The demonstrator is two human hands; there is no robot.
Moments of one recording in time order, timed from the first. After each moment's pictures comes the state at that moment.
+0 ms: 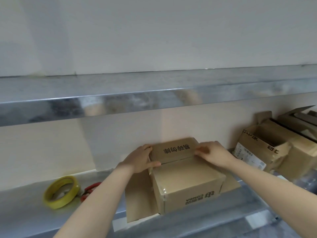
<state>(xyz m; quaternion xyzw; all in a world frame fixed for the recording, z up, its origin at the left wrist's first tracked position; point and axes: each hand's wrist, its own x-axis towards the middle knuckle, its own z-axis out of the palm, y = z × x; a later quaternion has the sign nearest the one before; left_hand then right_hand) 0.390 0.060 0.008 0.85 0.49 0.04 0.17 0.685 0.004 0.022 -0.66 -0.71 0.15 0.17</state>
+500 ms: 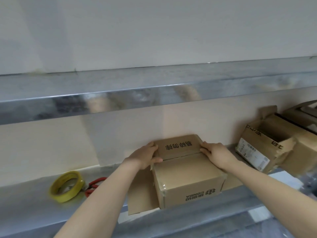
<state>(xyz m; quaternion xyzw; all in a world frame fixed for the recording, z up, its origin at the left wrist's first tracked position) 0.402 0.050 0.016 0.84 0.50 -0.01 0.21 0.691 0.003 -0.006 -0.70 -0.69 0.12 0.15</state>
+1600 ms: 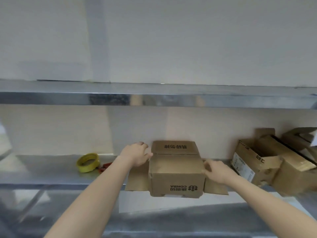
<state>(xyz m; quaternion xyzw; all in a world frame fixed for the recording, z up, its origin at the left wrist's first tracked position) 0.401 -0.067 0.074 0.77 0.64 -0.01 0.04 0.712 -0.084 0.030 -0.68 -0.72 0.14 0.03</state>
